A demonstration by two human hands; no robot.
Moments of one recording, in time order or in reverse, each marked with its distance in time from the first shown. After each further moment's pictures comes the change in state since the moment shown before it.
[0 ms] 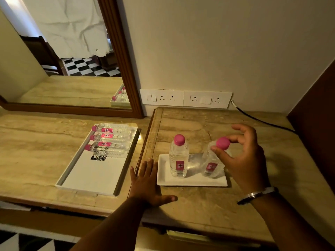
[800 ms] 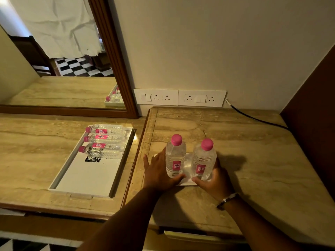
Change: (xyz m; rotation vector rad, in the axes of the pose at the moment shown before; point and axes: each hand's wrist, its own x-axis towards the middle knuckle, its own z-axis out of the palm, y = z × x) left_hand 0.039 0.055 -0.018 -0.292 0.273 0.073; right_hand -0.075 0.090 0.077 0.077 -0.386 0.295
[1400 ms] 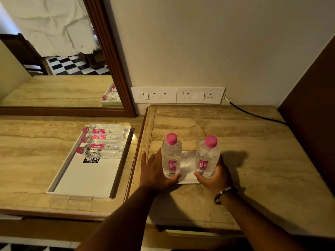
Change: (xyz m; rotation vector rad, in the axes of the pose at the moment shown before) left_hand -0.003 -0.016 -0.011 0.012 0.015 0.067; right_hand 0.003 0.009 0.014 -0.073 0.219 0.009
